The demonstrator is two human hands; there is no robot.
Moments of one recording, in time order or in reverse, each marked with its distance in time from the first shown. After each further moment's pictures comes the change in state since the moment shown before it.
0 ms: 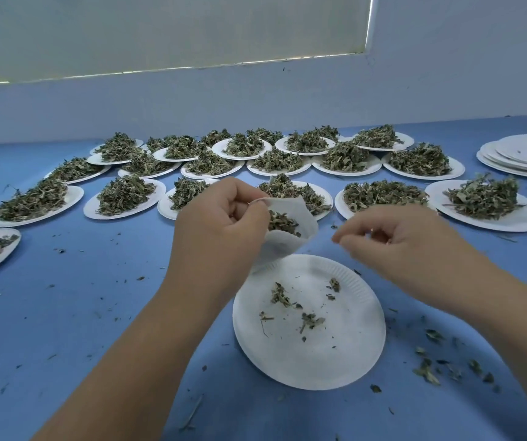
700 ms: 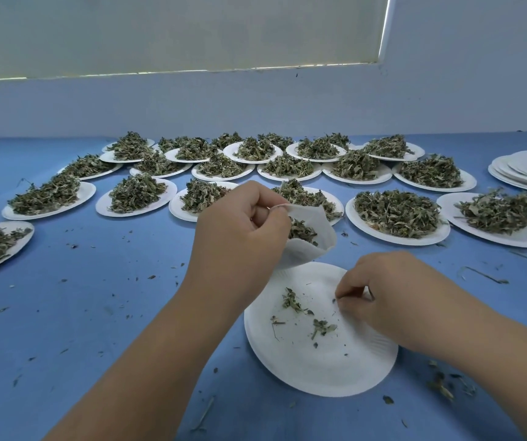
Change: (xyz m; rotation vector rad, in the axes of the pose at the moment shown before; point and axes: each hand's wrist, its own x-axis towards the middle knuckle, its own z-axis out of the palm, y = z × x) left_hand 0.000 0.000 0.001 -0.020 -0.018 0.023; right_hand -0.005 -0.001 0.027 -0.489 -0.272 0.031
